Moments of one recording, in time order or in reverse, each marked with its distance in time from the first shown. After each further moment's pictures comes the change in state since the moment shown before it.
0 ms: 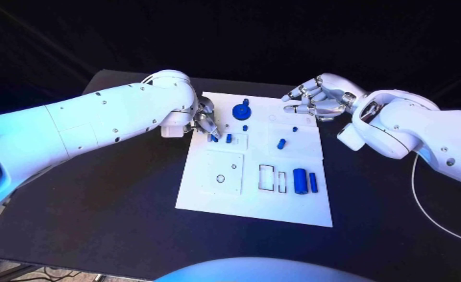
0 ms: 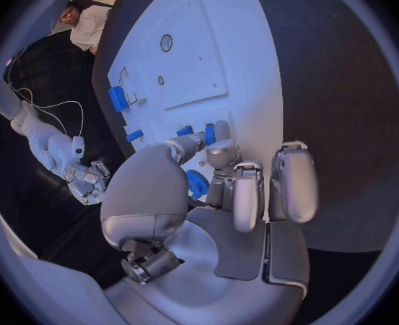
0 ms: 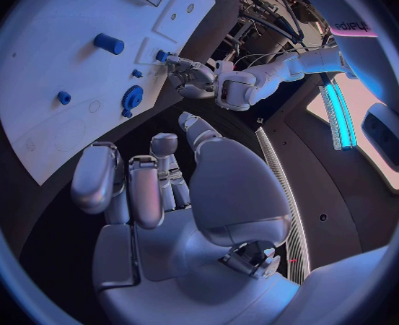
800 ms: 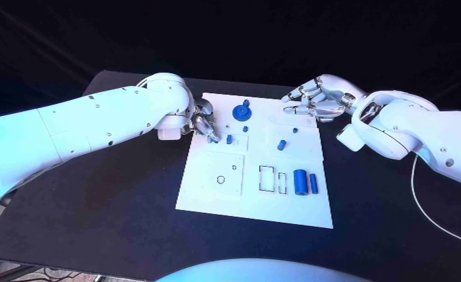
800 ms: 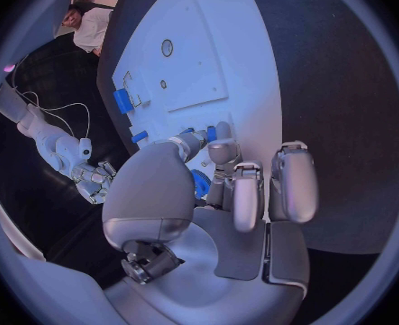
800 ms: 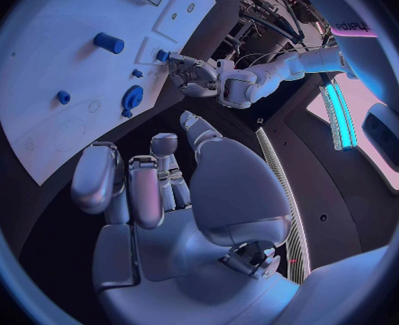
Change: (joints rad) left arm -0.005 -0.034 -0.001 0.027 -0.014 -0.012 0.057; left_hand 0.127 -0.028 -0.088 0.050 0.004 -0.034 0.006 -0.003 0.028 -0.027 0.005 -0.023 -0.031 0.000 0.000 0.000 0.000 0.000 0.000 0.000 0.000 0.000; right arm 0.000 0.003 0.000 -0.004 -0.001 0.000 -0.002; right_hand -0.004 -0.004 0.000 0.000 -0.056 0.000 0.000 -0.004 0.000 0.000 0.000 -0.004 0.001 0.000 0.000 0.000 0.000 0.000 0.000 0.000 0.000 0.000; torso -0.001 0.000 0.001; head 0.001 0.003
